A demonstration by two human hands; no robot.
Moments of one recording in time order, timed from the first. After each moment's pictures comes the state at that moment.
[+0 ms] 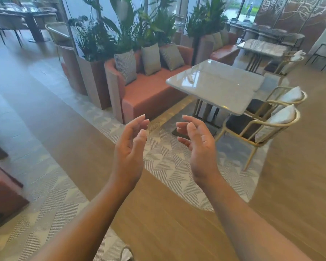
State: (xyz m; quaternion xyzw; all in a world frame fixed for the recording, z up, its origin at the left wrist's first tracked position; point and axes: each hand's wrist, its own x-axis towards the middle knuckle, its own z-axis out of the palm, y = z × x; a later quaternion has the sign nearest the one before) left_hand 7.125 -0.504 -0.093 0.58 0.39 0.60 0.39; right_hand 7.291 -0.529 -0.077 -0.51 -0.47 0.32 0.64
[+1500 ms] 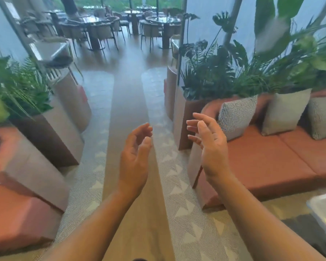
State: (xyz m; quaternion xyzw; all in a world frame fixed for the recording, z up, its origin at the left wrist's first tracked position) left_hand 6.929 0.375 -0.098 0.39 0.58 0.69 0.18; right_hand 7.076 0.477 -0.075 -0.31 -0.59 0.54 0.52
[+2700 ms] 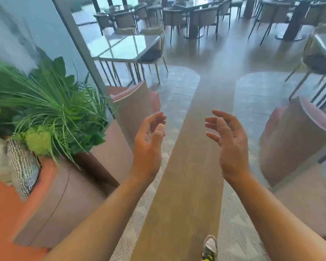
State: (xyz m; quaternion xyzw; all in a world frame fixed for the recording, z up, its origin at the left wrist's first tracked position) left_hand 6.339 0.866 -0.111 0.23 0.66 0.71 0.02; right_hand 6.433 1.025 -0.122 -0.18 -0.61 0.67 0.37
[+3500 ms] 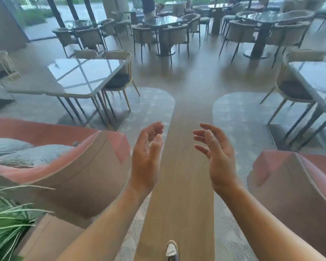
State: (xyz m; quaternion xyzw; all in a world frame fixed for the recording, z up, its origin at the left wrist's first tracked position) left_hand 5.986 1.248 -0.113 0.27 0.65 0.71 0.06; right_hand 6.088 1.383 -0.125 -0.20 -0.60 0.67 0.39
